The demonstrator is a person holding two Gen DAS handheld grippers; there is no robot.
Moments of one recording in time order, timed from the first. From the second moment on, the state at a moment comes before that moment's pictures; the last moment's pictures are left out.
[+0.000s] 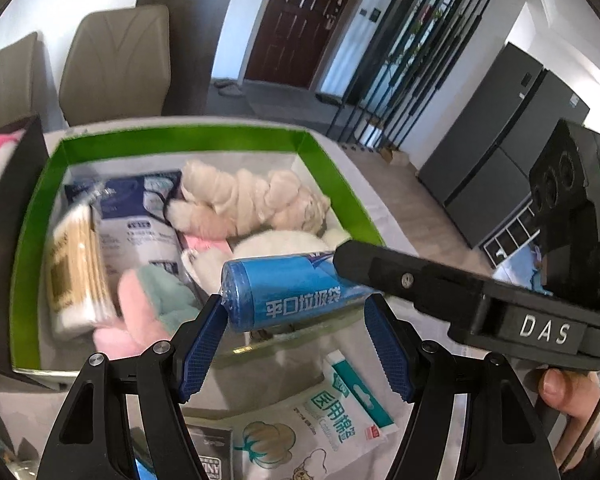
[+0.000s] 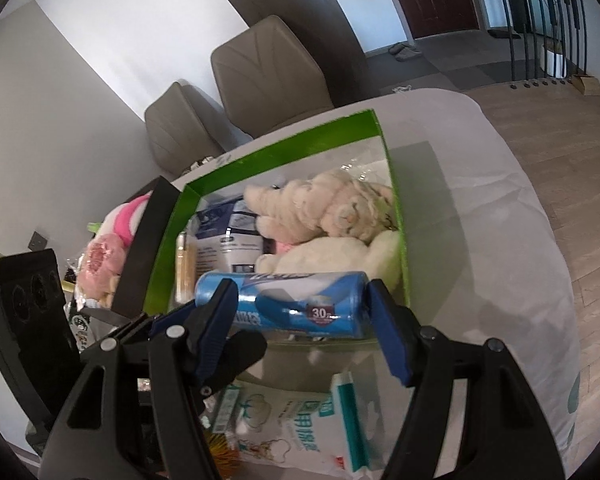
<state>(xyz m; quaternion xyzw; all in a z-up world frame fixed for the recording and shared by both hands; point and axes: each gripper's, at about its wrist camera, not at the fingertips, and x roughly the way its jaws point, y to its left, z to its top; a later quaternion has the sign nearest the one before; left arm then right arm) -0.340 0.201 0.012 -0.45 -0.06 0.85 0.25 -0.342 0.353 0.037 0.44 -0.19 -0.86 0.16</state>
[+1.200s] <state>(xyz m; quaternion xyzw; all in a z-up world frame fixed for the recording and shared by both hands) -0.251 0.120 0.086 -0.39 -0.10 0.89 0.24 -0.250 0.361 0.096 0.36 -0.26 -0.88 0.19</state>
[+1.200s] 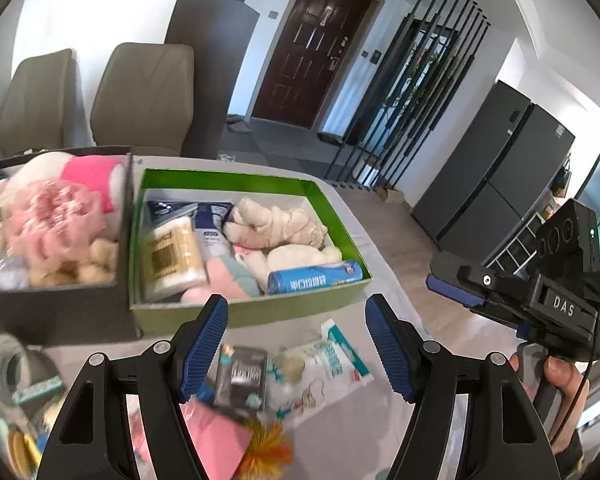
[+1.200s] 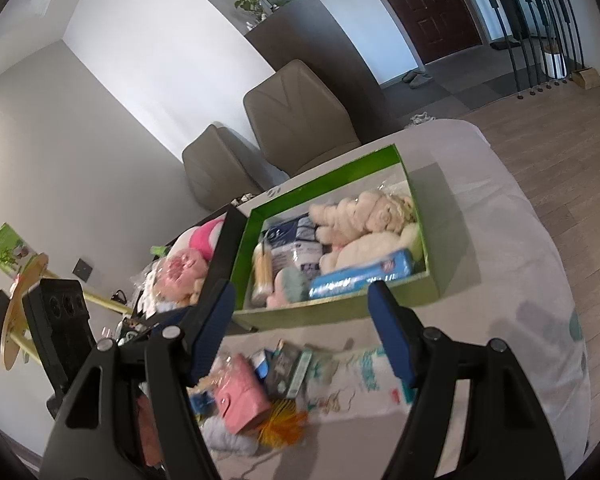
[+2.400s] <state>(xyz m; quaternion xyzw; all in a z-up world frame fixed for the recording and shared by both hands) -0.131 0.018 0.080 -0.38 -0.13 0.89 0.21 -0.131 0.290 0.094 0.39 -0.22 -0.87 0.20</state>
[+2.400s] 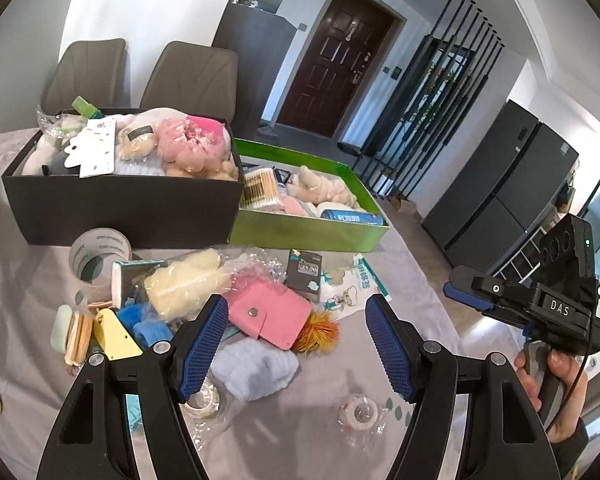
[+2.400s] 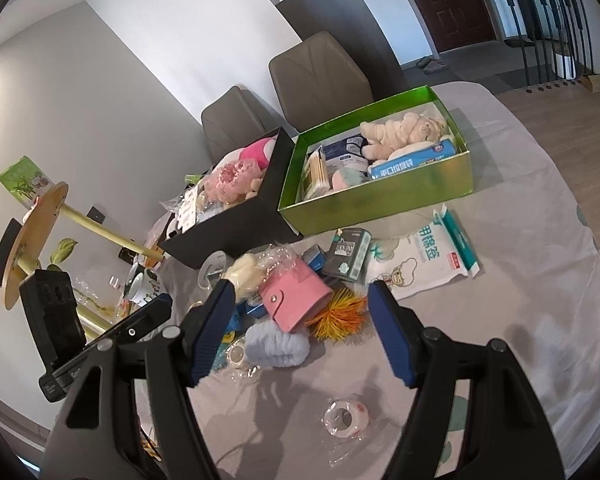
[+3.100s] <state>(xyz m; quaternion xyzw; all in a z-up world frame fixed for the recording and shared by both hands) -0.173 0.083 0.046 -0.42 -0.10 0.87 0.24 -0.158 0.329 0.064 0.41 -0.24 -0.86 0.18</state>
